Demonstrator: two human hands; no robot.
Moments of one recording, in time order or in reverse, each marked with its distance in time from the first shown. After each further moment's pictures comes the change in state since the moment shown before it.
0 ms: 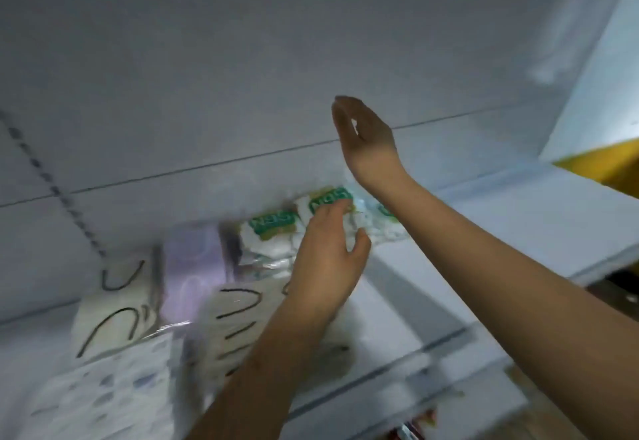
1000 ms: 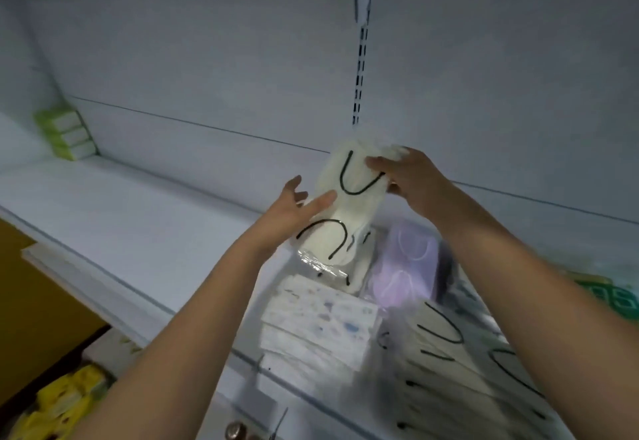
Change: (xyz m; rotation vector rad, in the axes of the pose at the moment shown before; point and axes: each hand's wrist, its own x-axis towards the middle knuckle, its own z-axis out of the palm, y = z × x) left_hand -0.095 -0.149 -0.273 -0.249 0.482 -0.747; right_hand -0.020 -0.142 0.252 0.728 -0.944 0.273
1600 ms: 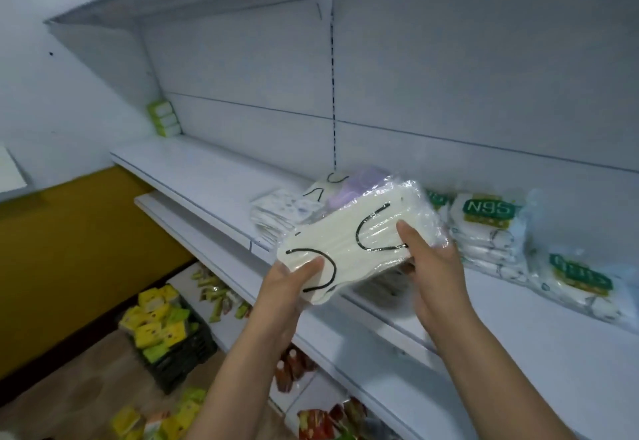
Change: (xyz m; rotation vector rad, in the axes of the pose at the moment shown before) left_hand -0.339 0.004 0.222 -0.583 0.331 -0.127; right_hand -0.361 0.063 -0.136 0.488 0.148 0.104
